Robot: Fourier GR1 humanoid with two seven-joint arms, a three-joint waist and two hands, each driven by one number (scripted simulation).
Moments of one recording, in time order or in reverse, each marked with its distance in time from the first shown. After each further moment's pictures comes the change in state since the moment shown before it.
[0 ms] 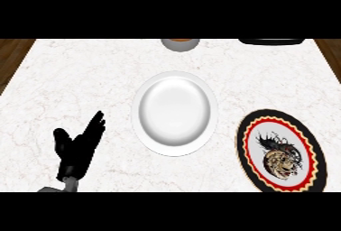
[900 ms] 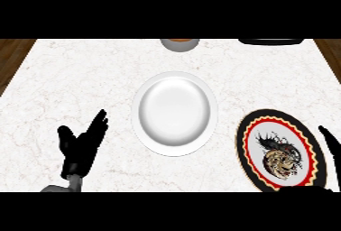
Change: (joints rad) left arm -0.006 -0.066 0.052 0.006 -0.066 -0.035 0.029; right arm -0.324 0.218 0.318 0.100 0.344 0.125 0.366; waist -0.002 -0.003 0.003
